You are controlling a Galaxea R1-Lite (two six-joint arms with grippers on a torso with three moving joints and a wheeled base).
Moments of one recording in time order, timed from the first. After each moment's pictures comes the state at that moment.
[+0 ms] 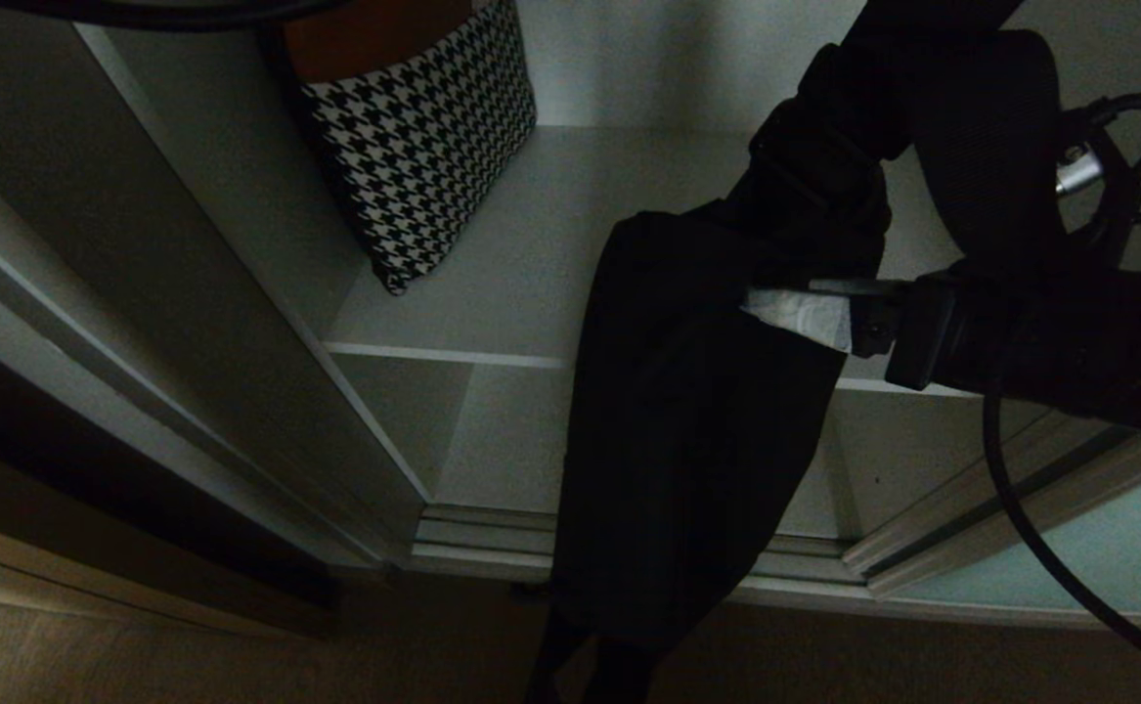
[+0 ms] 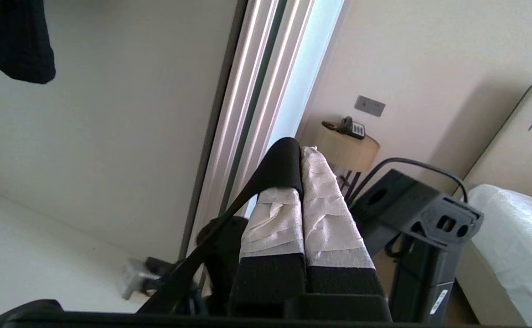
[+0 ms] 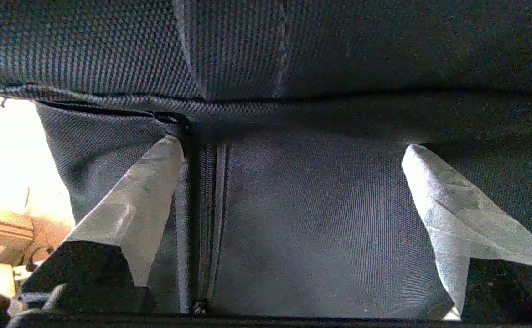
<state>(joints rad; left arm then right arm) -1.15 1.71 -1.95 -0.20 -0.36 0.03 0.49 1.45 -1.00 -0.46 0.29 0.19</state>
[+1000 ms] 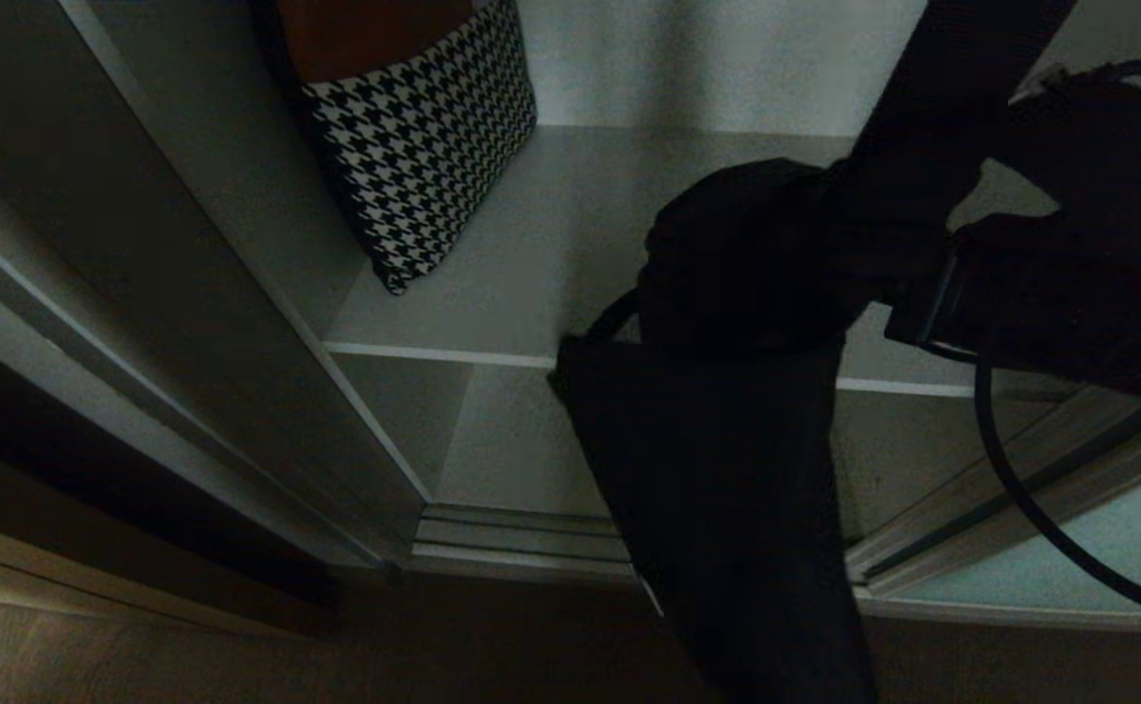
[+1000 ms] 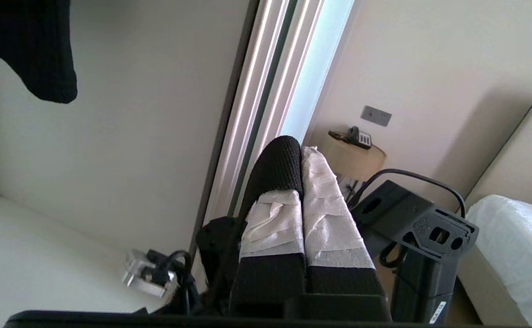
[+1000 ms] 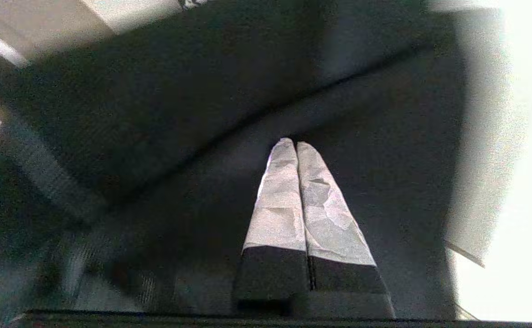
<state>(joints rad) -1.15 1.69 -1.96 -0.20 -0.33 0.03 0.46 1.46 -1.04 -0.47 0.29 0.25</state>
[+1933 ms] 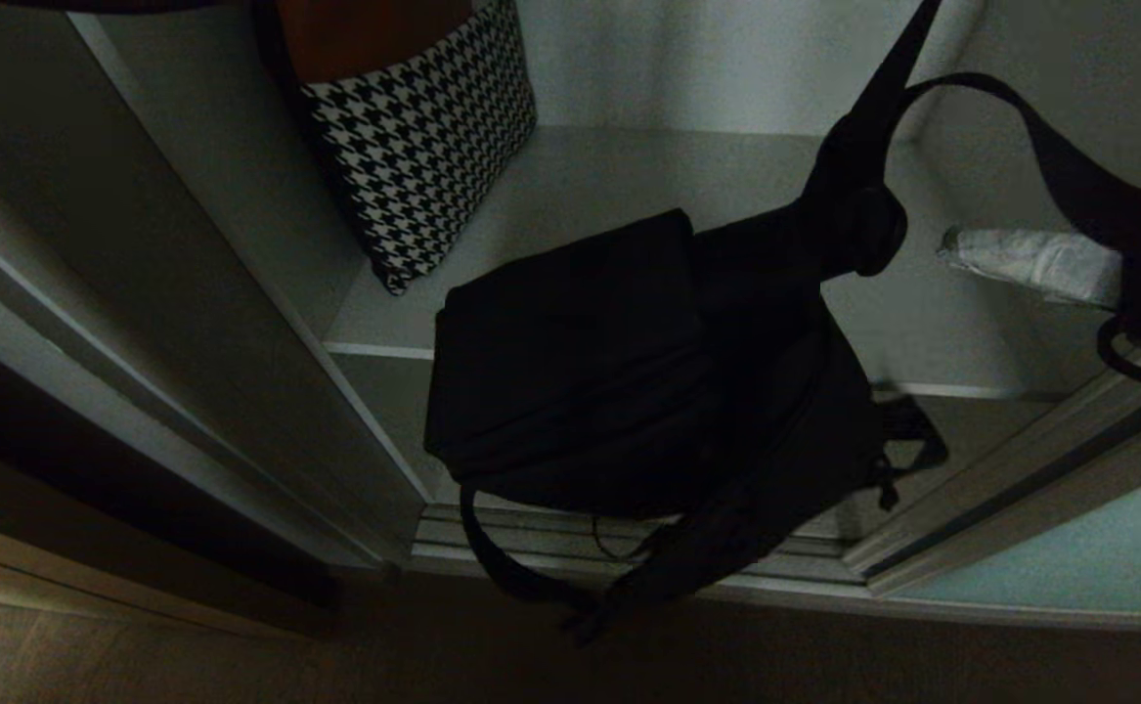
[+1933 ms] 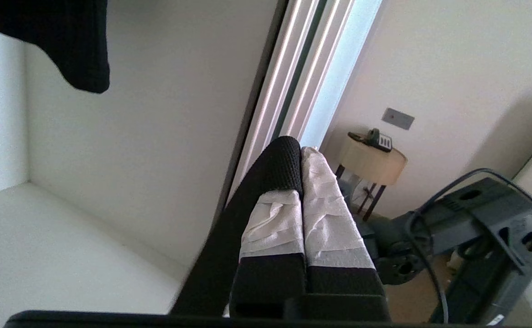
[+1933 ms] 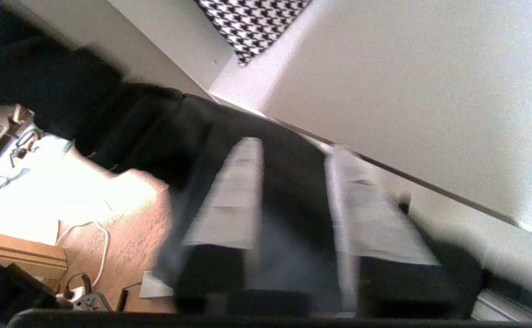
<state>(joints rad) -1.14 1.70 -1.96 -0.21 -0.27 0.03 0.40 1.18 -0.97 -0.29 0.35 0.31</state>
